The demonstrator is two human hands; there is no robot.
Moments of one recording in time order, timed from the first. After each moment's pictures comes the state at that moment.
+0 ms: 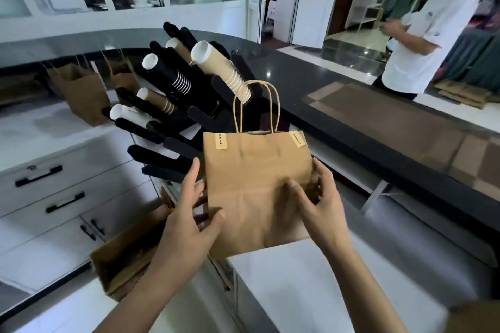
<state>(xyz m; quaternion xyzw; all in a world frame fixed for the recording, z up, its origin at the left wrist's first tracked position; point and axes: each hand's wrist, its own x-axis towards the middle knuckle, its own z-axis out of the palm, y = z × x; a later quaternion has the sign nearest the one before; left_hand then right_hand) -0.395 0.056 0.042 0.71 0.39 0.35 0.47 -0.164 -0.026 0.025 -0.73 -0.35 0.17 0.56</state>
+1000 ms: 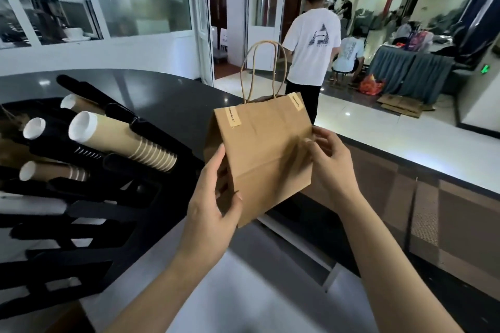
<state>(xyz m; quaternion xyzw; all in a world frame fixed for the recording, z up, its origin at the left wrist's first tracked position) -0.114 0.168 0.093 0.77 0.22 0.44 0.40 0.111 0.085 0.128 -0.72 -0.28 0.08 0.63</state>
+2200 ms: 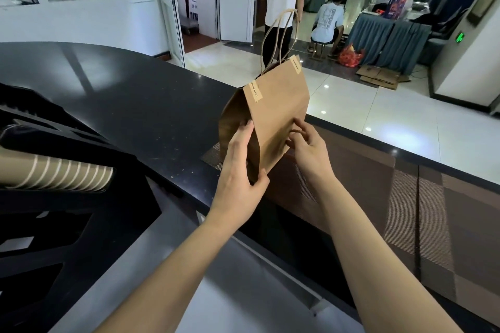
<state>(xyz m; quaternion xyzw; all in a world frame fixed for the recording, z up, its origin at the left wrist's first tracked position) 0.074 0.235 0.040 0.82 0.16 0.38 0.40 0.225 0.162 0.068 -0.74 -0.21 0.15 0.62</state>
